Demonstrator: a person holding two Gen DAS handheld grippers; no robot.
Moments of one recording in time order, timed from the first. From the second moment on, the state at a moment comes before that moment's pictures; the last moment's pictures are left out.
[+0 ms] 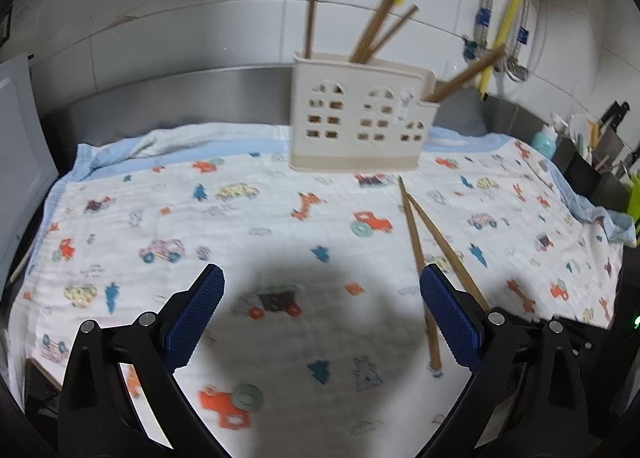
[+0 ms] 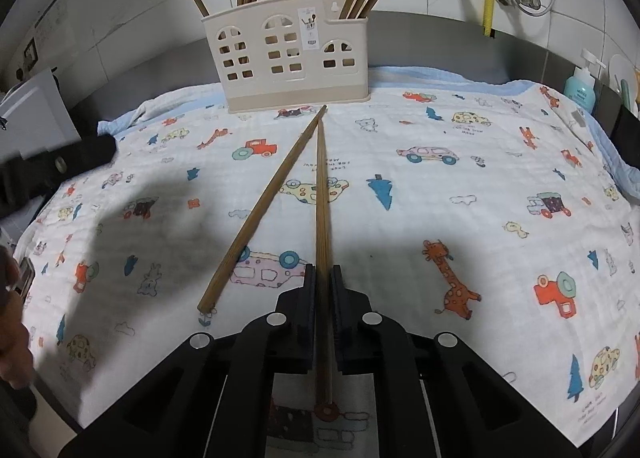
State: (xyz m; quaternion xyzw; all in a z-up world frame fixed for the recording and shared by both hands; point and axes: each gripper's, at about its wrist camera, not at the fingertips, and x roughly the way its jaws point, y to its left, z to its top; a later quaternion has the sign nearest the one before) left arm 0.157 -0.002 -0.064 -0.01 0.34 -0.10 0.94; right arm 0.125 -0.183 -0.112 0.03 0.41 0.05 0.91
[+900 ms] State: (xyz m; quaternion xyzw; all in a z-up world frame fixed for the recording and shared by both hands) left arm 0.168 -0.087 -0.115 0.00 0.42 -0.19 0.89; right arm 0.110 -0.236 -0.076 0.04 0.37 0.08 0.93
